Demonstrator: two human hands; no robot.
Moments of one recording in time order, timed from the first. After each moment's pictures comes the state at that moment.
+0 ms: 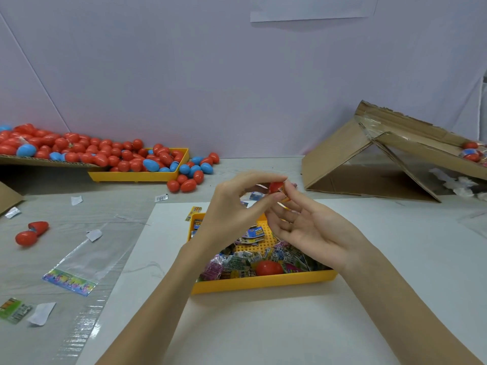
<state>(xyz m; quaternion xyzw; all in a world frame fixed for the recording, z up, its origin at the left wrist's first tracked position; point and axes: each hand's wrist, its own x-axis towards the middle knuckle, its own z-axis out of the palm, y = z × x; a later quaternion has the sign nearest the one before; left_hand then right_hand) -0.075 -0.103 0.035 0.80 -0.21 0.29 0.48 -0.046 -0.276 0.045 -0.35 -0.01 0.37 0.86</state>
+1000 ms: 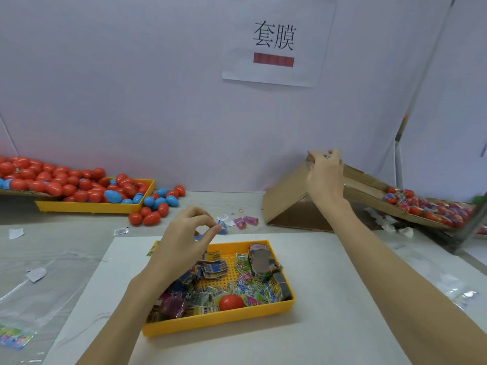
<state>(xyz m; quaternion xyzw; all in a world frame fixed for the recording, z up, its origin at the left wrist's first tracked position) -0.064 -0.072 0.022 0.89 -0.08 0.28 0.35 0.096 -0.334 0.112 -0.92 -0.05 -0.33 0.22</state>
